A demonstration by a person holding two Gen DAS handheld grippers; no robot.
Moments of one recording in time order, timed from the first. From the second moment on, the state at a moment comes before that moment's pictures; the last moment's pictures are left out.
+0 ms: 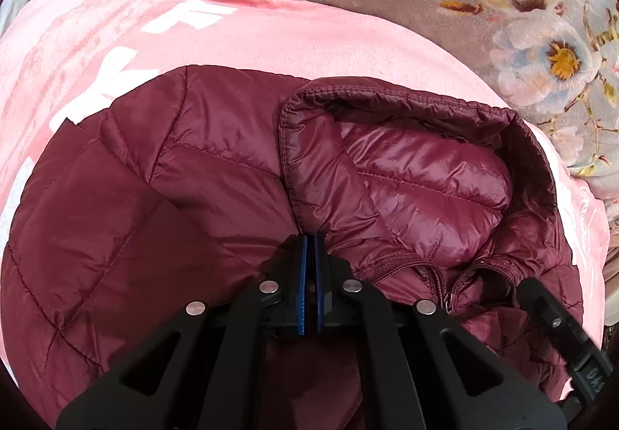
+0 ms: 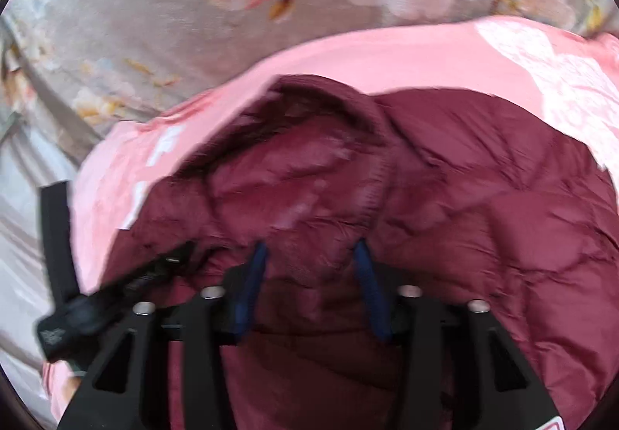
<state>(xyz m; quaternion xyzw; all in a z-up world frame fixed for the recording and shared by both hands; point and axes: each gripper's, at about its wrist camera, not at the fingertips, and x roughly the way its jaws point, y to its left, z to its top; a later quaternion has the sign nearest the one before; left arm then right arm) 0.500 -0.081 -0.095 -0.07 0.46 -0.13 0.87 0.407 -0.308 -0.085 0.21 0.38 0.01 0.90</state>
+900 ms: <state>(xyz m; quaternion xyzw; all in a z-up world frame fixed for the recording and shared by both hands) 0.488 -0.080 -0.101 -0.06 0.43 -0.13 0.89 0.410 -0.286 -0.083 0.11 0.42 -0.11 0.89</state>
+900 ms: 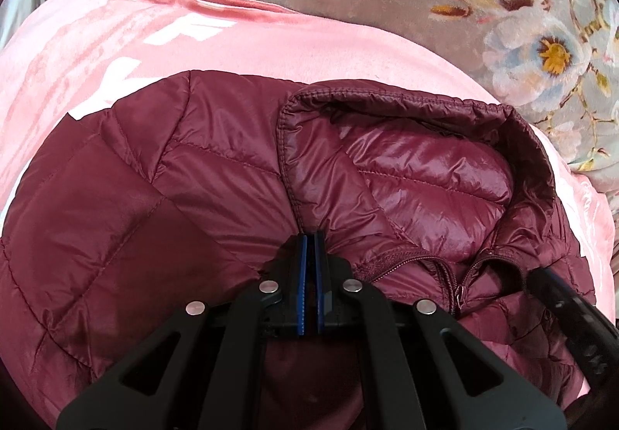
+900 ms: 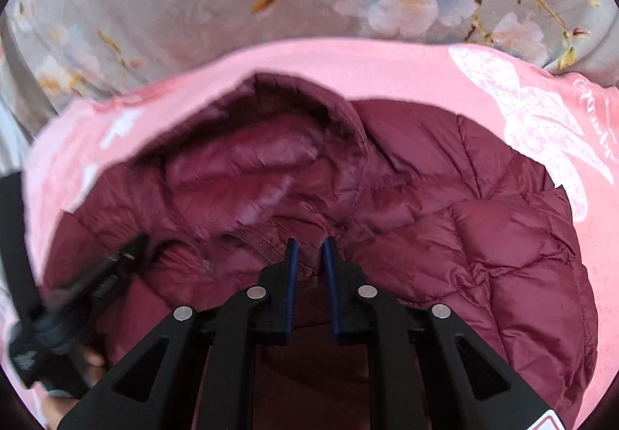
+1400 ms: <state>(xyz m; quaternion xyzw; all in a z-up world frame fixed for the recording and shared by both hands) 0.491 -0.046 -0.077 -0.13 0.42 -0.12 0.89 0.380 -0.308 -0.055 0.17 0.36 -0.08 0.91</state>
